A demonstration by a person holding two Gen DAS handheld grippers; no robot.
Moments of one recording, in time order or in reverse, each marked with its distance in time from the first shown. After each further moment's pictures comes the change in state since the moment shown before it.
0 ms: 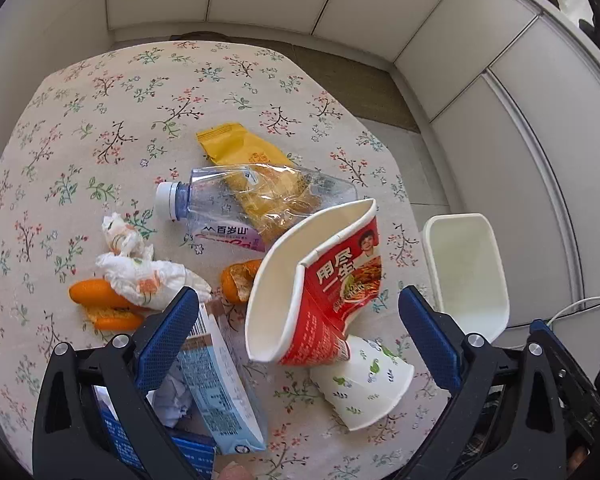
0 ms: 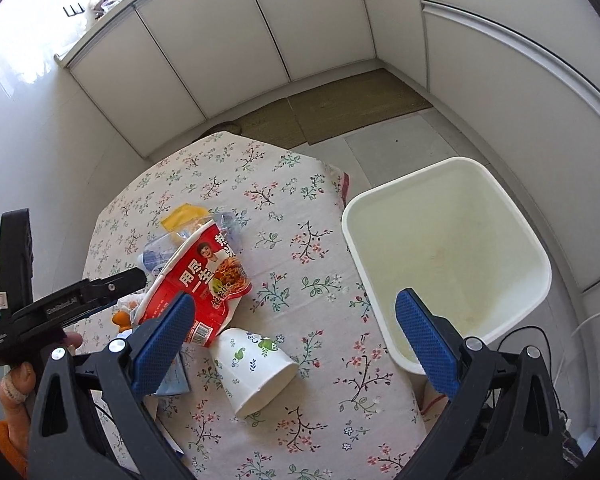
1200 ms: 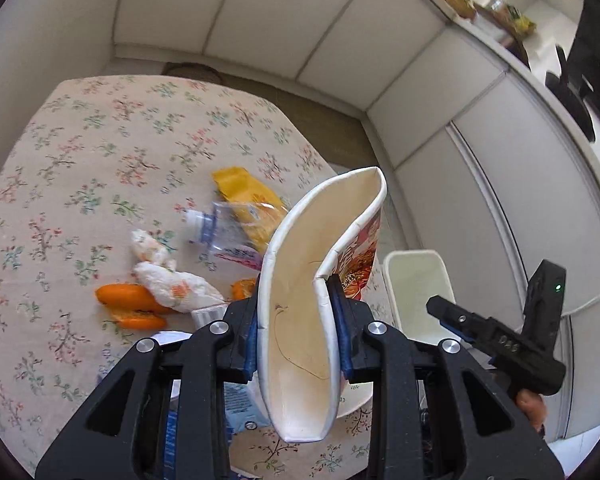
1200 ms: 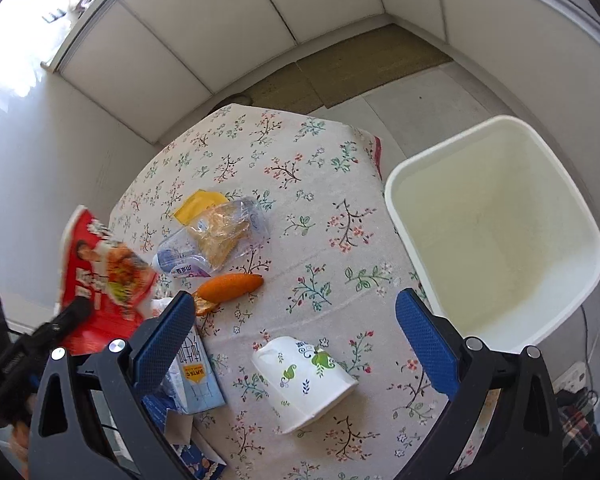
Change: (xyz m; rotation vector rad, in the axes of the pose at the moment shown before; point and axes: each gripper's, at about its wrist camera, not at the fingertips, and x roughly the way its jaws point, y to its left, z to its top) left arm -0.082 0.046 -0.014 -0.106 -0.189 -0.175; right arm 0.049 0.021 0.018 0.053 0.129 0.081
